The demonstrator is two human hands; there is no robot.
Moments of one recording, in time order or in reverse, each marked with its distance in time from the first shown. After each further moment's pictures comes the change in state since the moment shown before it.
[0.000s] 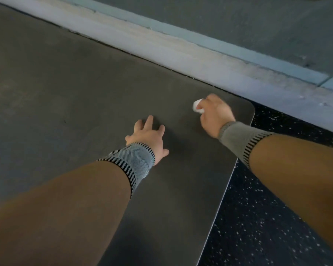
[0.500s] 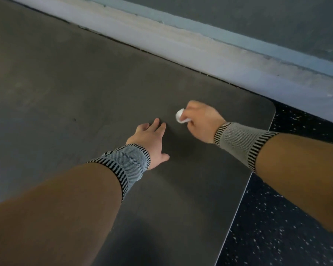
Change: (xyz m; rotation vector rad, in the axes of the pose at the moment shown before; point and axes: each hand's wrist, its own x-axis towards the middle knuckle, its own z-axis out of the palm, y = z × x) left_hand 0.002 -0.036 0.005 0.013 0.016 0.088; right_hand 0.007 -0.038 0.022 0.119 -0.072 -0.330
